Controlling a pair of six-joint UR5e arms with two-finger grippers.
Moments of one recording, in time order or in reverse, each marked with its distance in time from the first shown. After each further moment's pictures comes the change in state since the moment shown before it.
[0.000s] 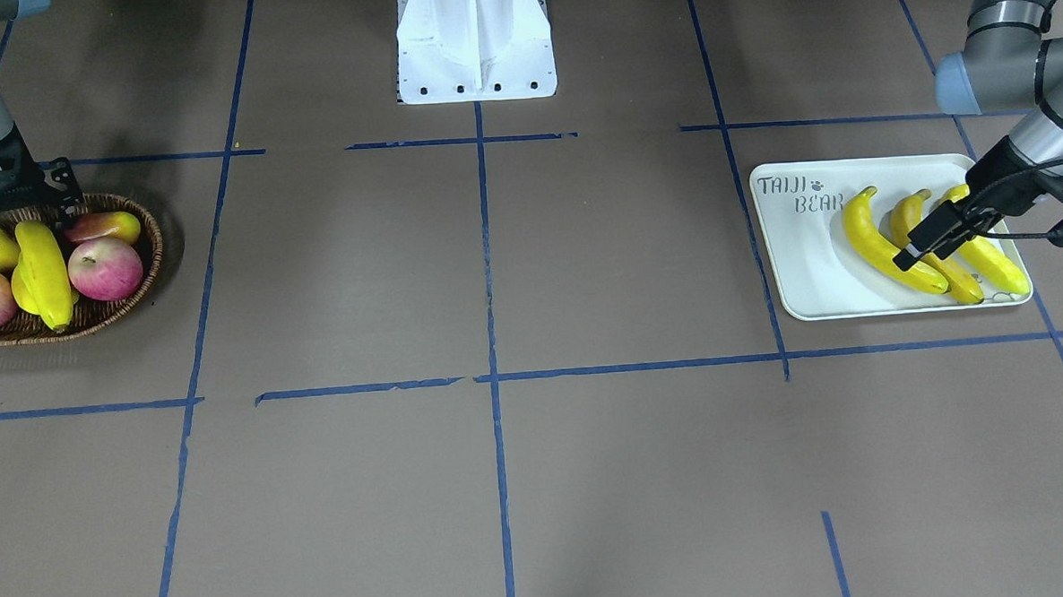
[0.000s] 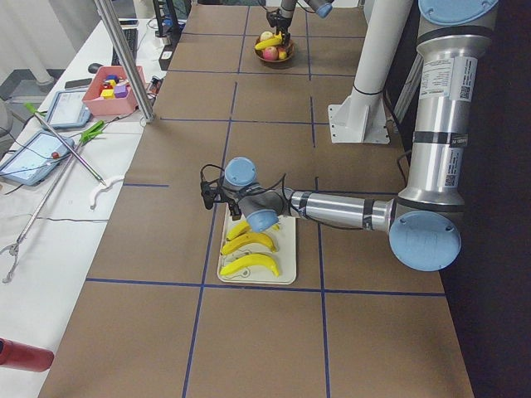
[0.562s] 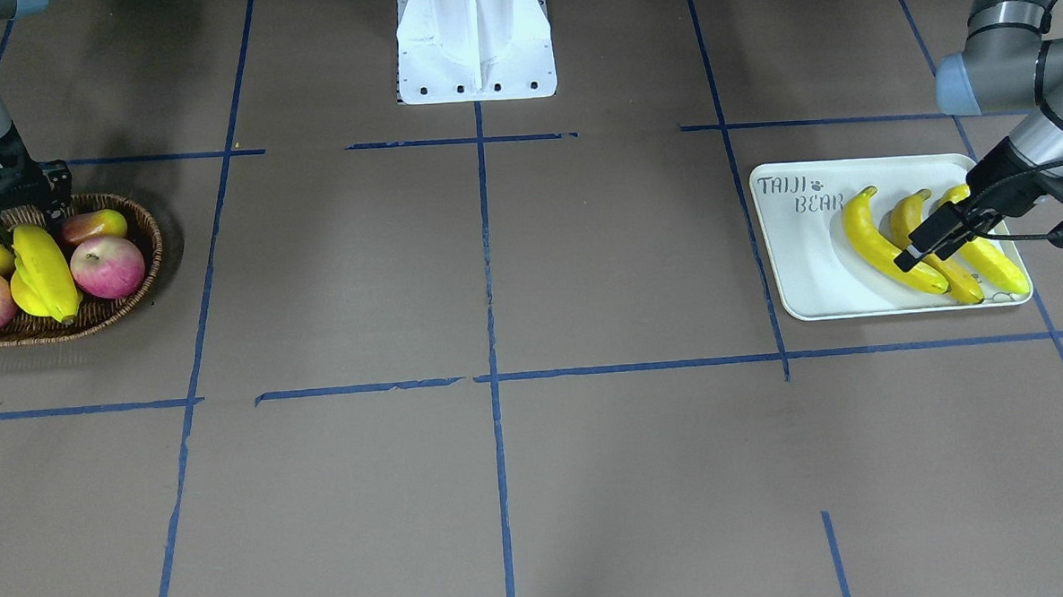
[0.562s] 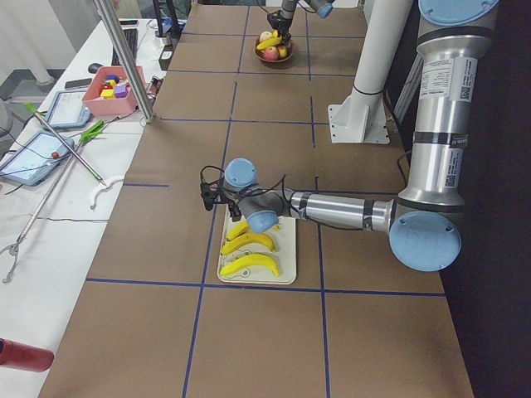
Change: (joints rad) left arm 0.000 0.001 0.004 0.000 0.003 0.000; right arm 0.009 -0.003 0.006 0.001 0.011 -0.079
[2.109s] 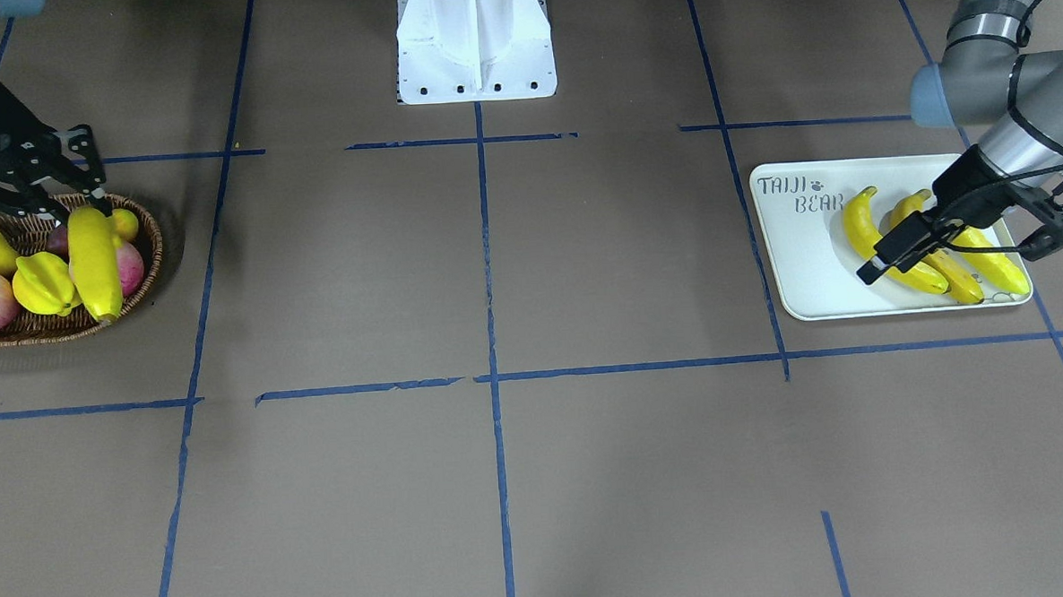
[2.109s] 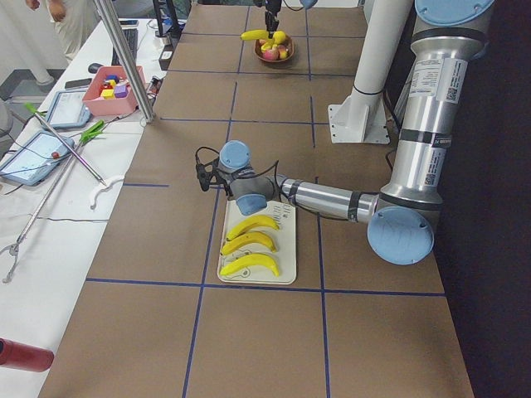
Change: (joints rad) left arm 0.036 -0.105 -0.008 -0.048 0.002 -0.158; right arm 0.220 0.268 0.080 -0.044 0.400 0.177
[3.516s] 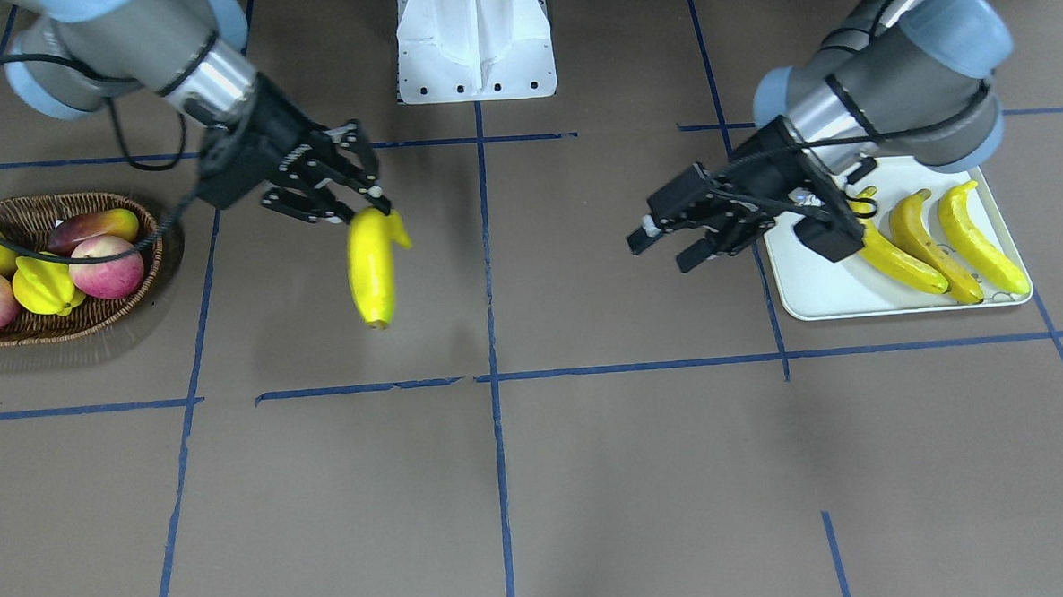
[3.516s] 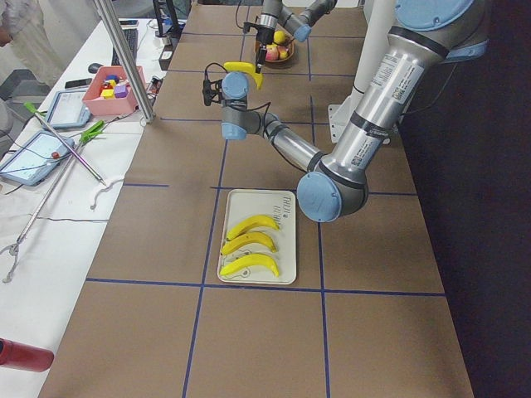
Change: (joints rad) left arm 0.237 -0.412 -0.010 -0.130 0.114 -0.136; right arm -0.322 0.551 -0.303 0.346 -0.201 0.624
